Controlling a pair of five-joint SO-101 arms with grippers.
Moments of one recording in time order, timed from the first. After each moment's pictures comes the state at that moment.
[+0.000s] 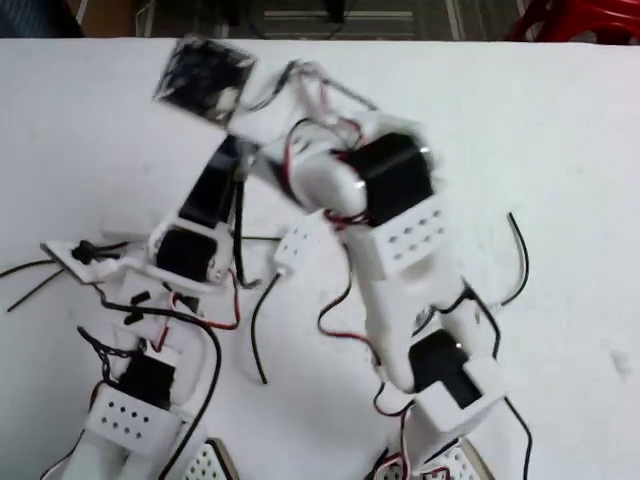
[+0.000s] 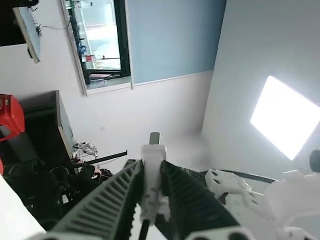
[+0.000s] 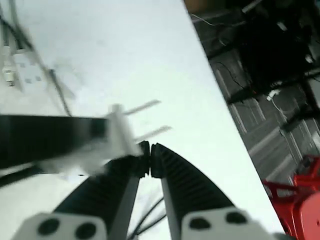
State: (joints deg) left arm 16.2 -77.2 81.9 -18.0 83.2; right arm -33.4 7.5 -58.3 98.6 41.5
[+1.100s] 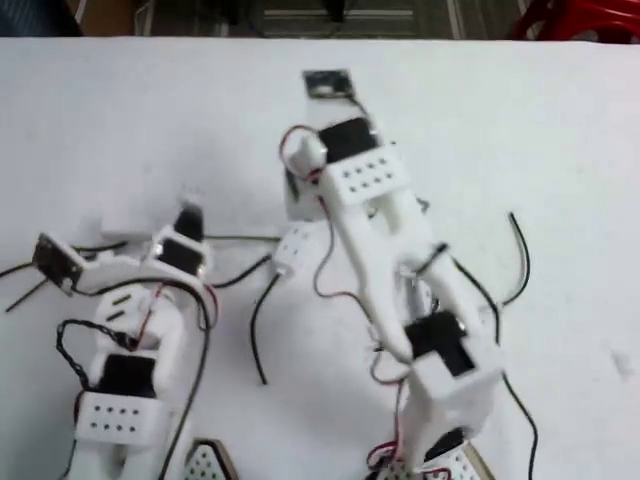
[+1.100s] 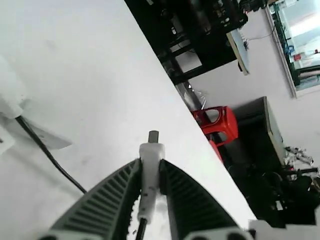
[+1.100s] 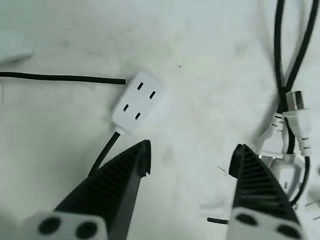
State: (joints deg) left arm 0.2 -77.5 84.4 22.9 59.9; right arm -28.7 17.6 -20.0 91.8 -16.2
